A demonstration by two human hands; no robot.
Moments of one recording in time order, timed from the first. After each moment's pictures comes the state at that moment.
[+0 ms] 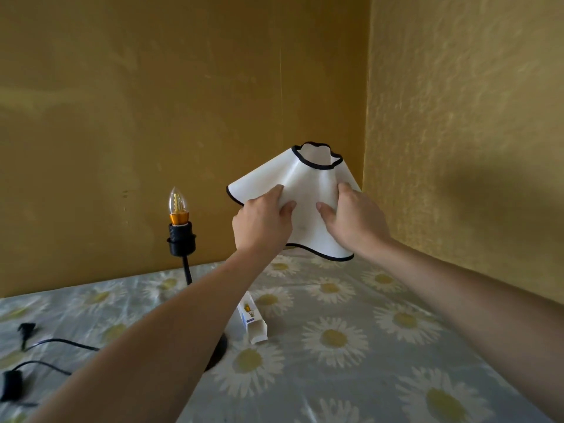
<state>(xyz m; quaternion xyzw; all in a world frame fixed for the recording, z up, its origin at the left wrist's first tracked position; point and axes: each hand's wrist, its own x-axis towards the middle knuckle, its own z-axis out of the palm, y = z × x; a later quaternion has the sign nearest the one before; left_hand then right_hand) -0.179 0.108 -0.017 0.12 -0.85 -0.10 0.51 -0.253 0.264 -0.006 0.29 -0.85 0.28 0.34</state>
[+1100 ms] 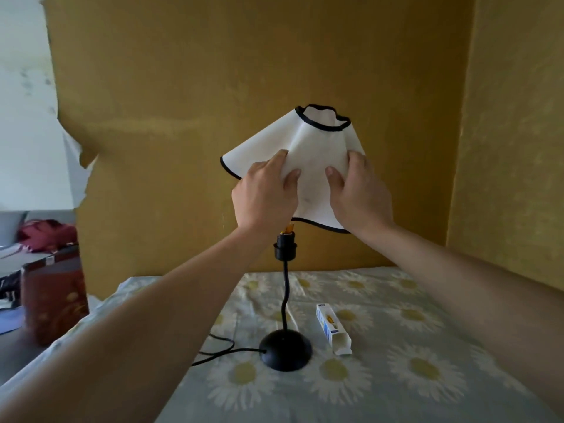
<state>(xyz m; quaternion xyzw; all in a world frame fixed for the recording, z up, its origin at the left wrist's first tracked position) -0.044 0.012 0.052 0.15 -0.74 -0.02 0.65 -0.156 0.134 0.056 0.40 -0.72 0.41 0.40</state>
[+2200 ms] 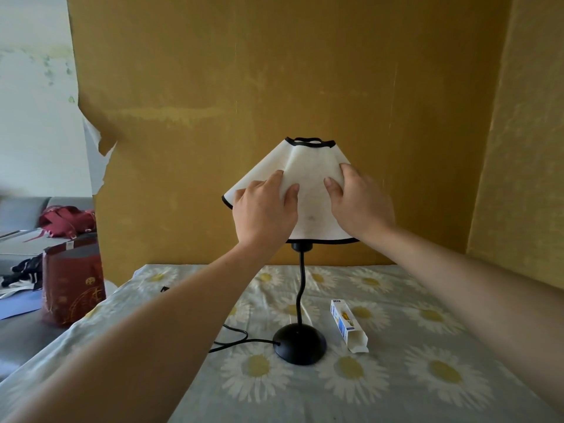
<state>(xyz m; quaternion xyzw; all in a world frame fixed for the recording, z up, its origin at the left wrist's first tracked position) -0.031 -0.010 0.011 0.20 -0.74 -0.04 0.64 -0.158 0.101 0.037 0.43 -0.76 0.33 0.35</state>
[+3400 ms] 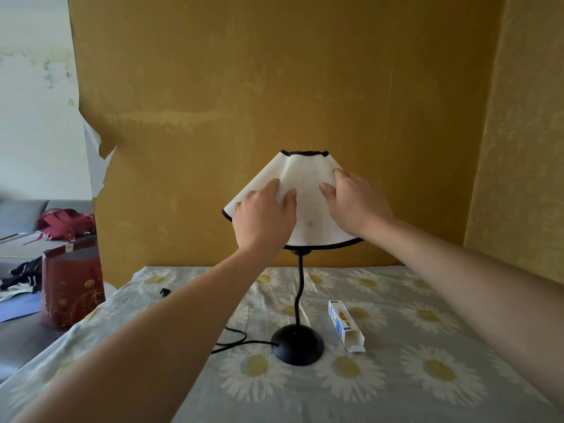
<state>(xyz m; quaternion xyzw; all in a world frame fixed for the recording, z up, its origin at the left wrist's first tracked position) -0.031 -0.008 0.009 0.25 -0.77 -0.10 0.58 -0.155 0.110 0.046 0.46 -0.79 0.26 0.31</state>
